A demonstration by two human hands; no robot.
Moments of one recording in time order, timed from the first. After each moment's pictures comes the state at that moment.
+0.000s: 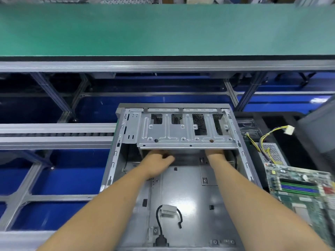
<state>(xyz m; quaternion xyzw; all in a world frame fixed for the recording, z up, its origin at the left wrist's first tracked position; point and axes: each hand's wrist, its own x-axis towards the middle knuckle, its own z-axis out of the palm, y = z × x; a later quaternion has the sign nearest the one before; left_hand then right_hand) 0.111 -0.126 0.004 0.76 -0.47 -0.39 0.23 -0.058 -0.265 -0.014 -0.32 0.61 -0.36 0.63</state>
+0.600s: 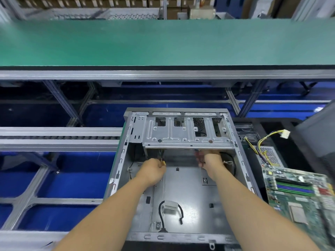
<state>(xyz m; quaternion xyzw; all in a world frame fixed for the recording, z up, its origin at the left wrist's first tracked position) 0.107 -0.092 -0.001 0.83 -0.40 -0.33 0.19 -0.064 -0.230 0.000 -0.32 0.61 -0.25 0.68</state>
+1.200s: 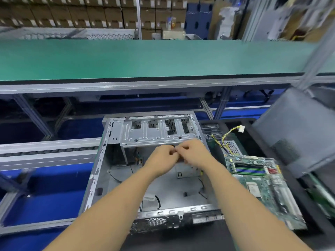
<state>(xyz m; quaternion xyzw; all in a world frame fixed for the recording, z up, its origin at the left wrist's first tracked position) 0.006 -0.112 0.092 0.73 -0.55 -0.32 0.25 -0.127 -0.180 0.099 -0.79 0.45 -0.16 0.38</state>
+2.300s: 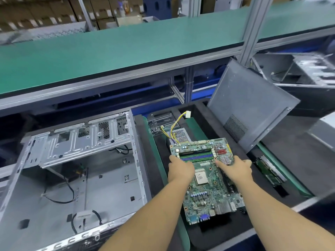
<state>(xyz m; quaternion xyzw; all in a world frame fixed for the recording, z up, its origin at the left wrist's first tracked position) -0.260 -0.183 0.051 0.82 -0.36 -0.41 0.19 -0.455 -0.238 -0.029 -0.49 0.80 -0.10 0.33</state>
